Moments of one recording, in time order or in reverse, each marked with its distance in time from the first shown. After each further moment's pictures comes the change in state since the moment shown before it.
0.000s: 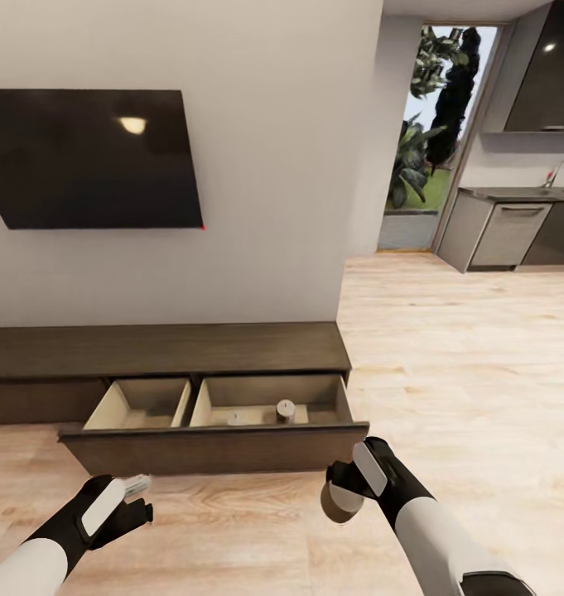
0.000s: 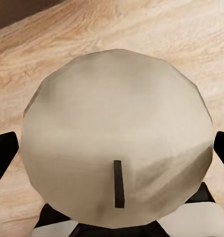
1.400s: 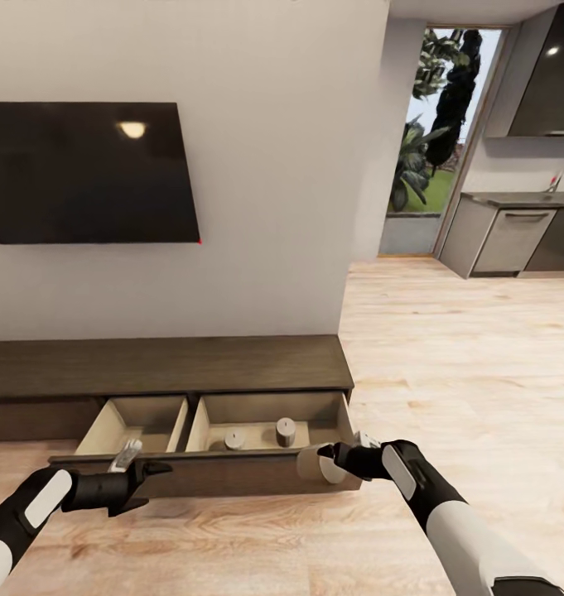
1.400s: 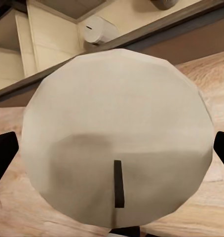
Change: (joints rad) left arm -0.003 0.158 0.107 -0.038 0.009 0.272 -0.904; right arm 0.015 -0.119 0.016 -0.011 0.020 -0.078 0.610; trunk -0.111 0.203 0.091
